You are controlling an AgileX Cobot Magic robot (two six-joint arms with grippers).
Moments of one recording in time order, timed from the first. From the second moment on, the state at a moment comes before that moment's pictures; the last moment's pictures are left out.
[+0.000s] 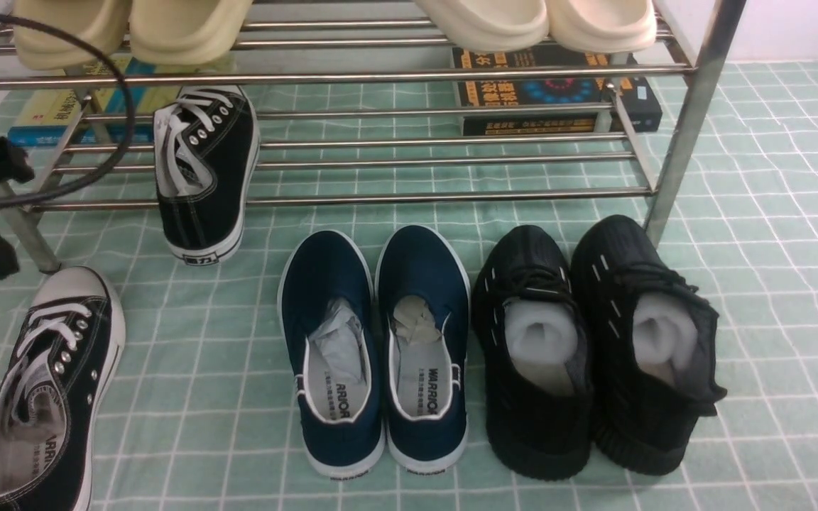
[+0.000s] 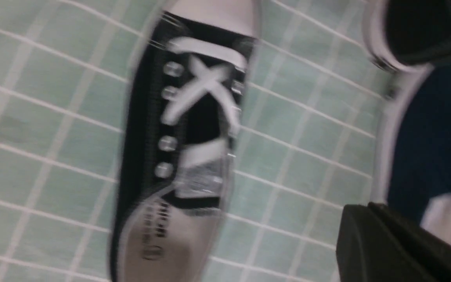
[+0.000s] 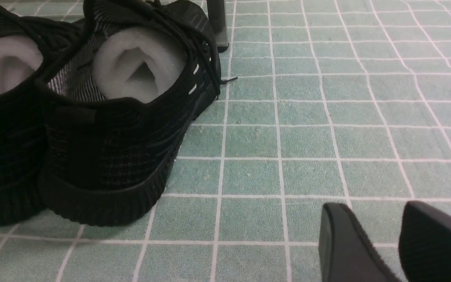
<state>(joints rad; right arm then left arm) 0.08 -0.01 0.01 0.00 0.40 0.09 0.17 1.32 -1.21 -0.26 1.08 -0.13</state>
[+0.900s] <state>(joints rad) 0.08 -0.01 0.01 0.00 0.40 0.09 -0.04 1.80 -1.47 -0.03 0.72 -0.42</state>
